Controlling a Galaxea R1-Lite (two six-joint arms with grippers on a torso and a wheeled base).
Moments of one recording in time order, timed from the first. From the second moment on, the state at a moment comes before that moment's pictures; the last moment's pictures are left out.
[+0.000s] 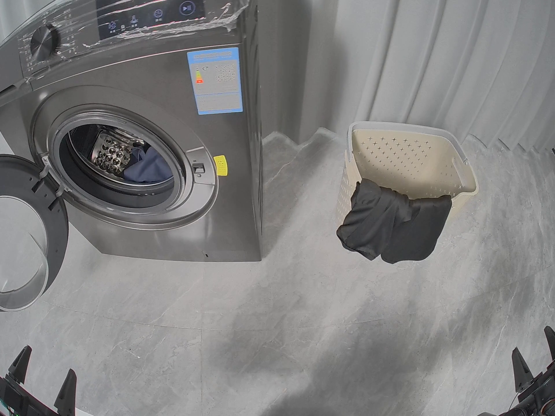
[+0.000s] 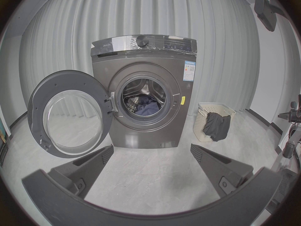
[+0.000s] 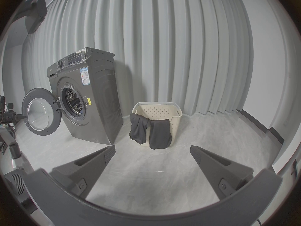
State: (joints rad) left arm 0.00 0.01 -0.02 0.01 -0.01 0.00; right arm 0.00 0.01 -0.02 0.00 0.02 -0.01
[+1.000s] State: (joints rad) left arm 0.00 0.02 -0.02 0.01 -0.01 -0.01; right arm 0.00 0.02 -0.02 0.00 0.02 -0.01
